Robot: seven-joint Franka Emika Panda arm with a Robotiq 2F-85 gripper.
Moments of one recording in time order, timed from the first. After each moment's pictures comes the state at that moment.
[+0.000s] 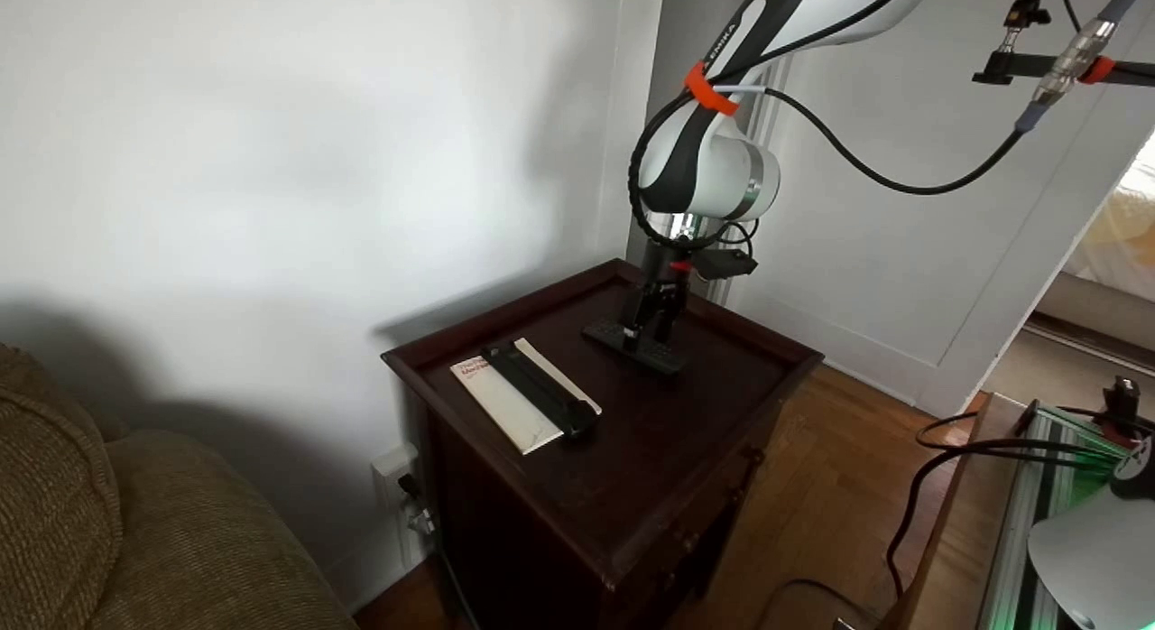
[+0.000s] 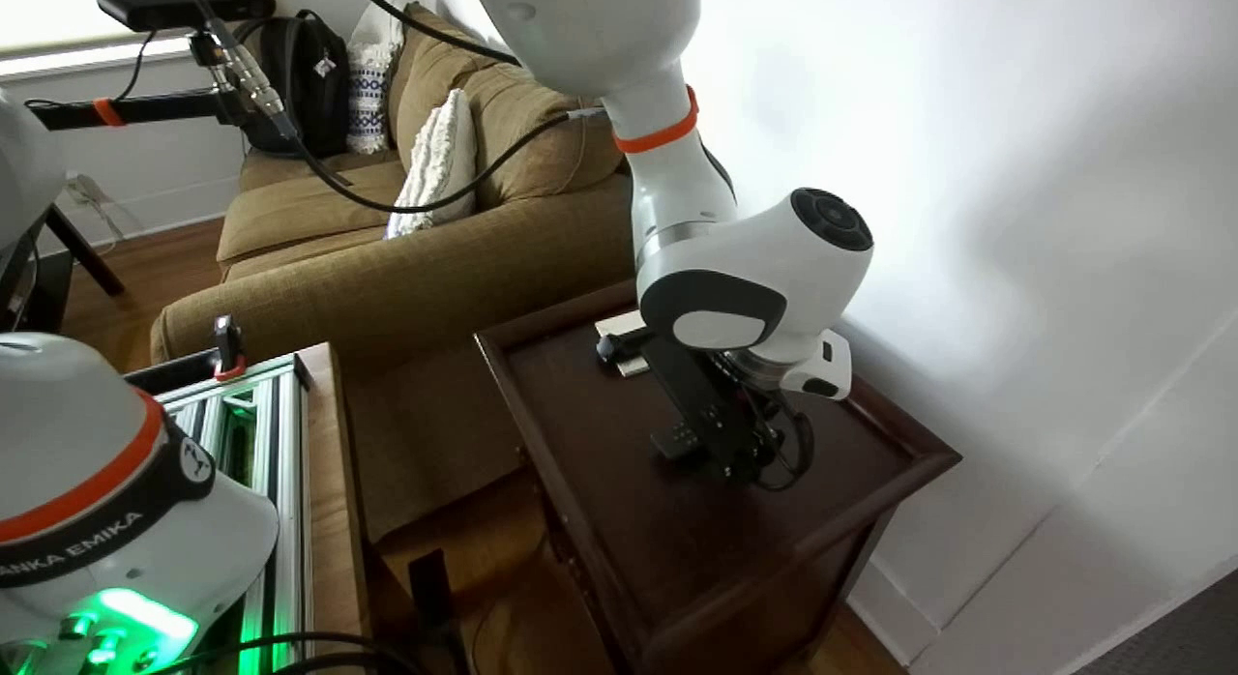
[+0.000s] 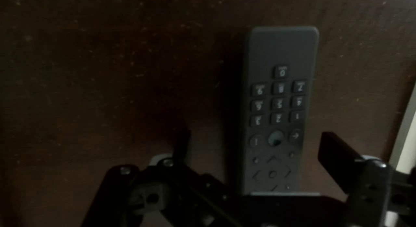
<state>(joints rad) -0.37 0.68 0.19 -2.13 0.21 2.68 -0.48</state>
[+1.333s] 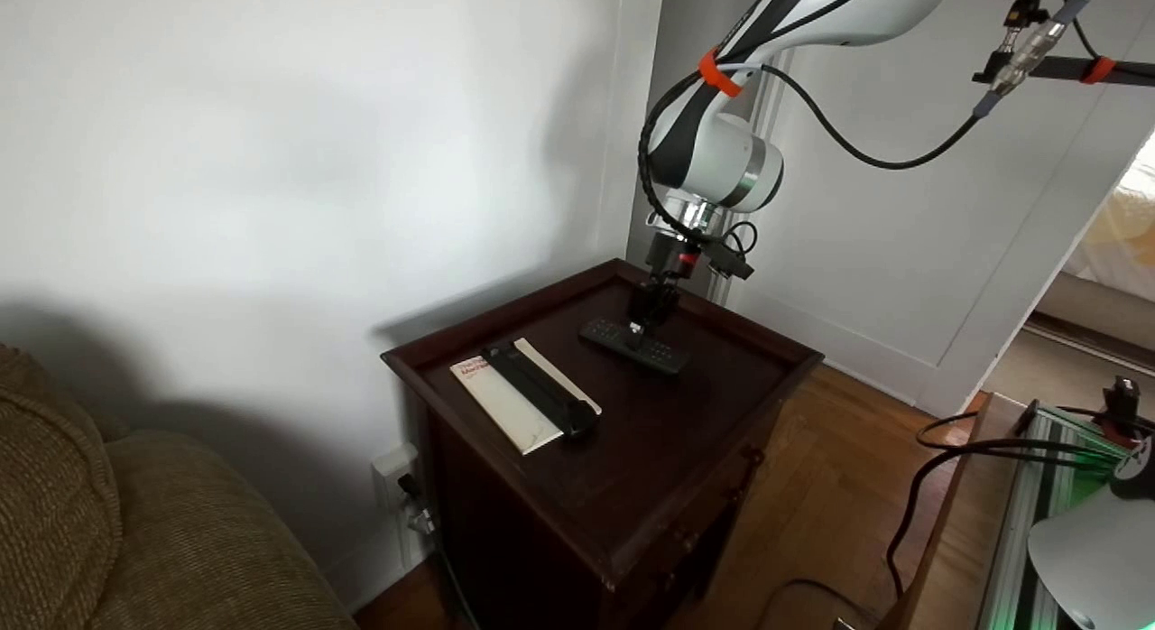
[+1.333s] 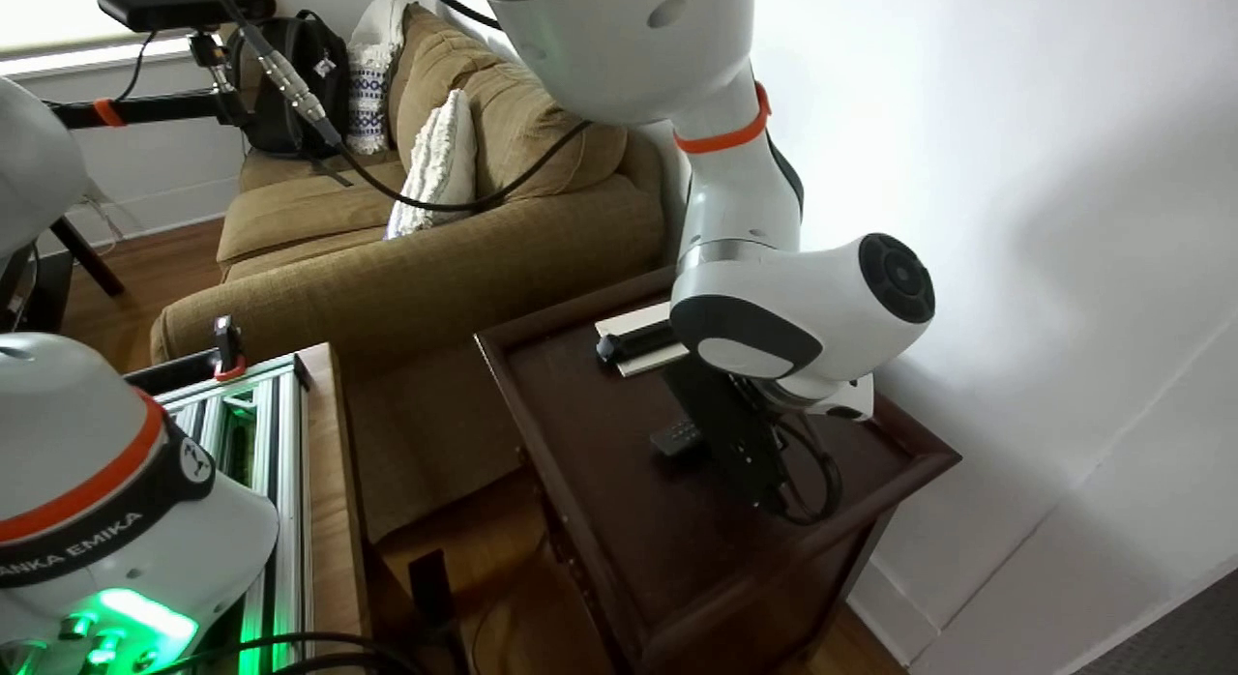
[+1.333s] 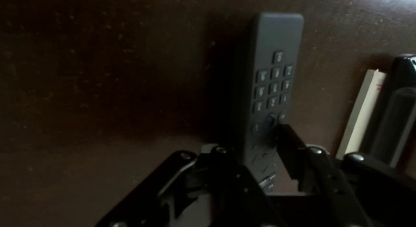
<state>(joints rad) -0.54 0.73 0.31 -2.05 0.37 2.54 -0.78</state>
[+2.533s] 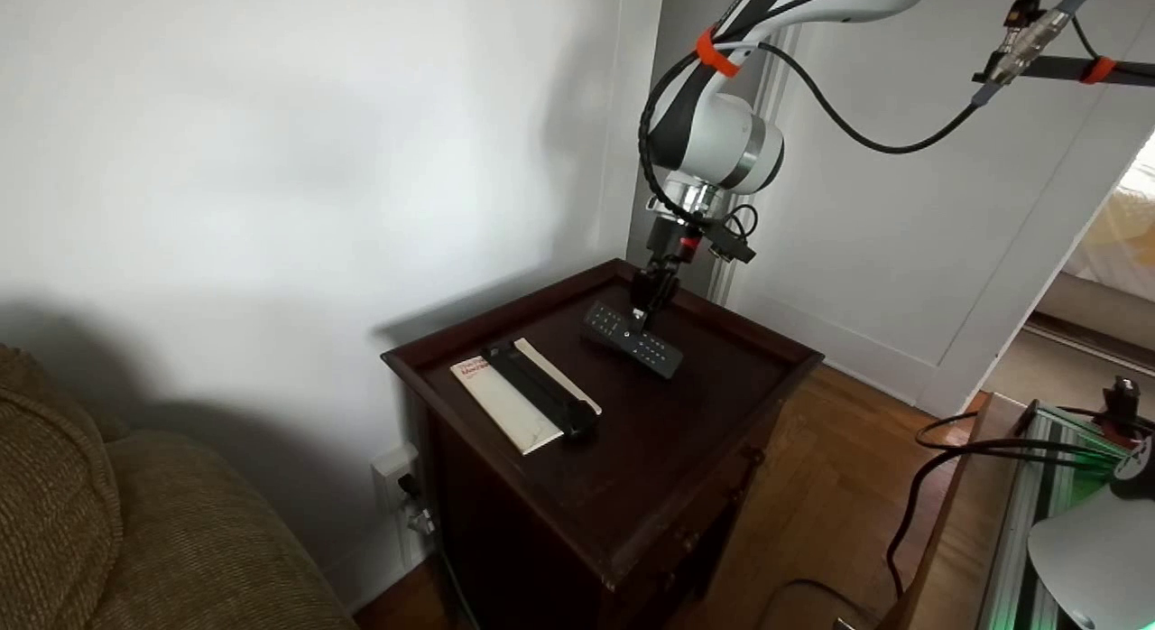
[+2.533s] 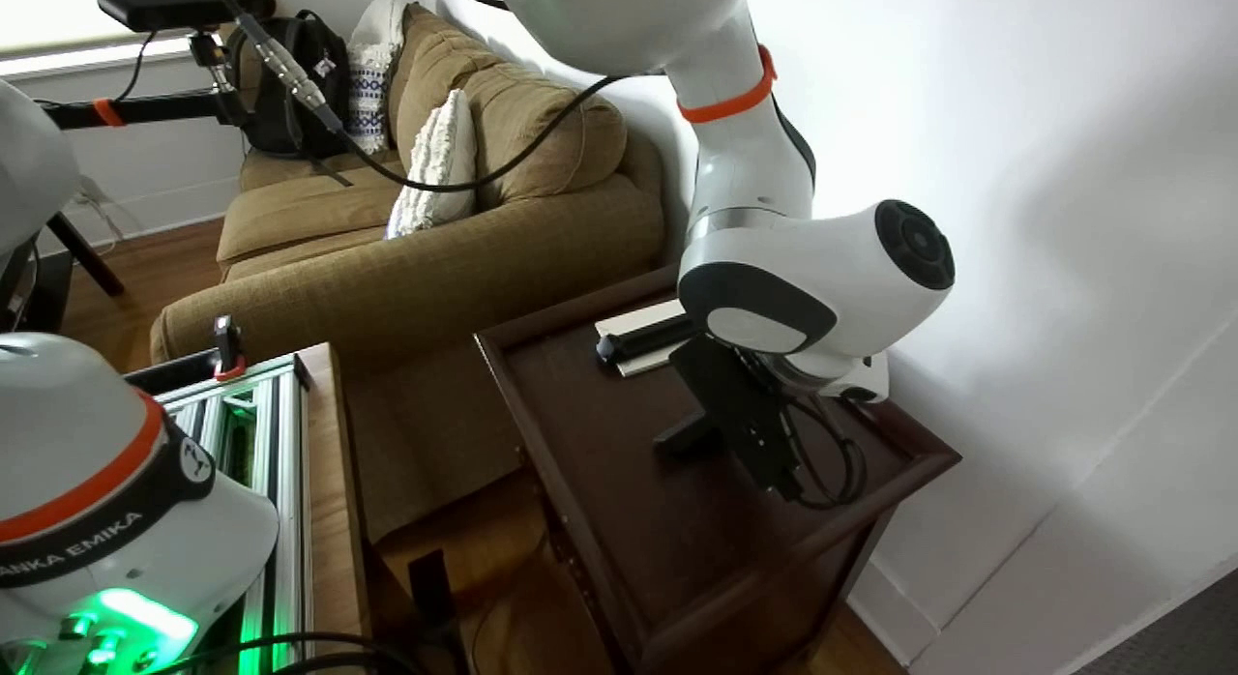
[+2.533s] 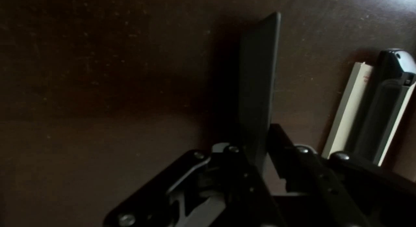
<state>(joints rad) -0.47 0.67 0.24 -2.06 0.42 2.49 -0.80</state>
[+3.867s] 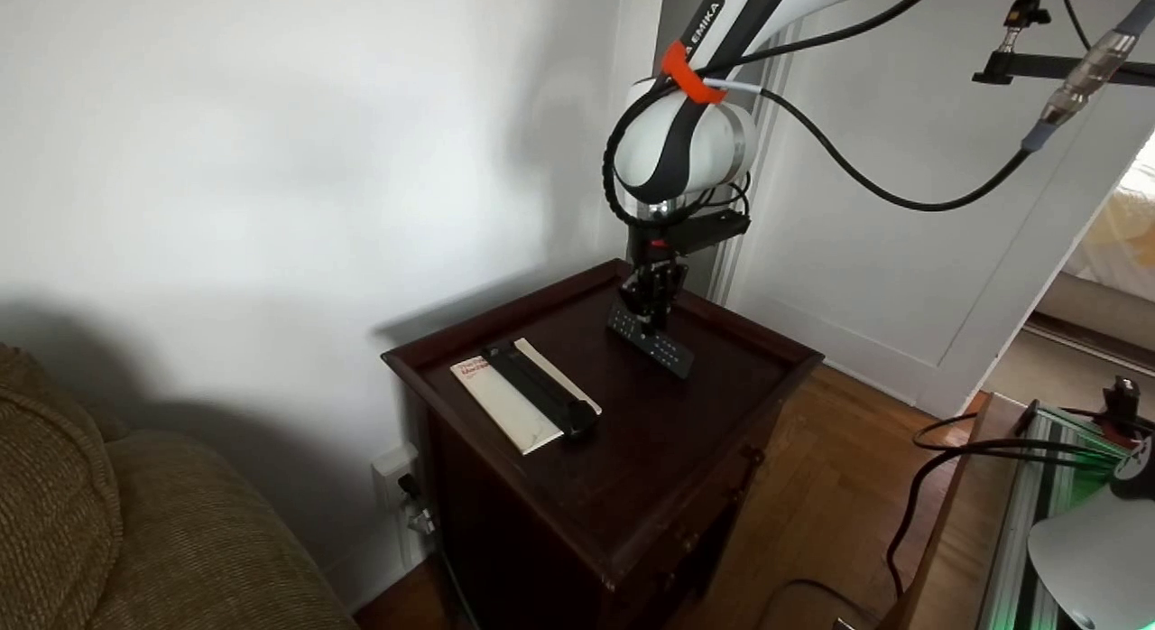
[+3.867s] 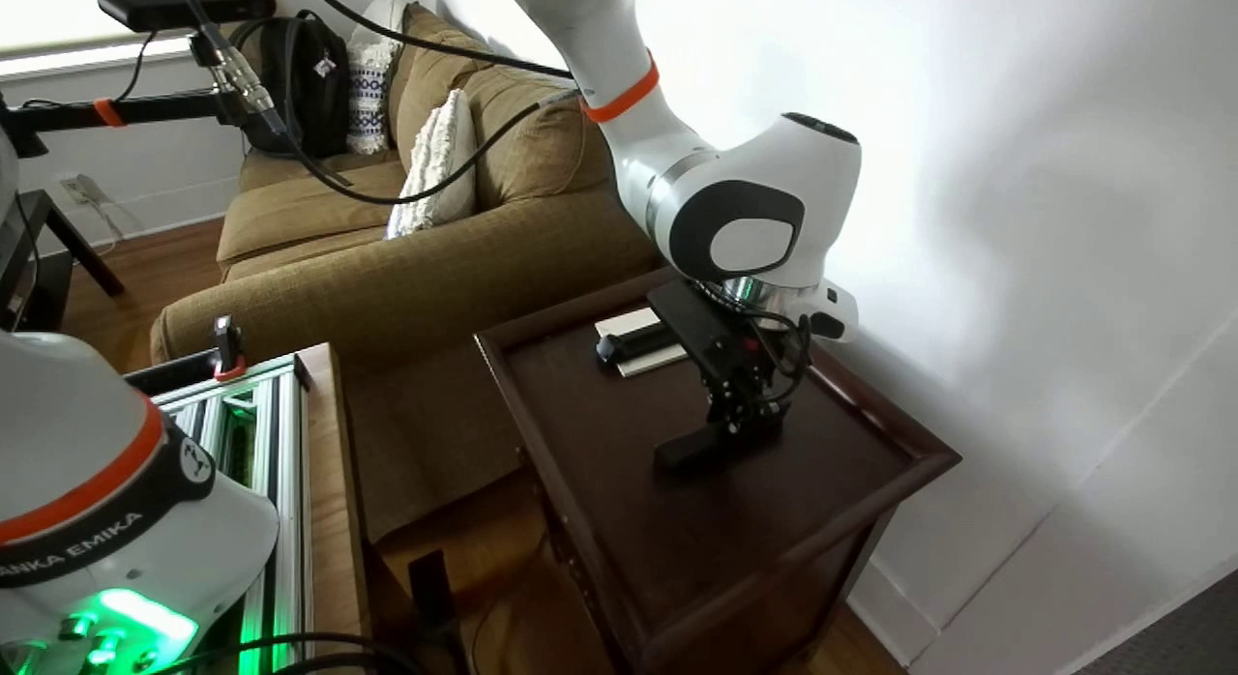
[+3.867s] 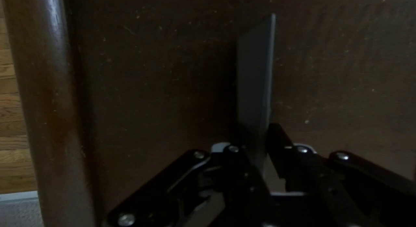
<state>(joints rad) -0.05 0.61 -0.06 -2.08 -0.01 2.52 -0.07</state>
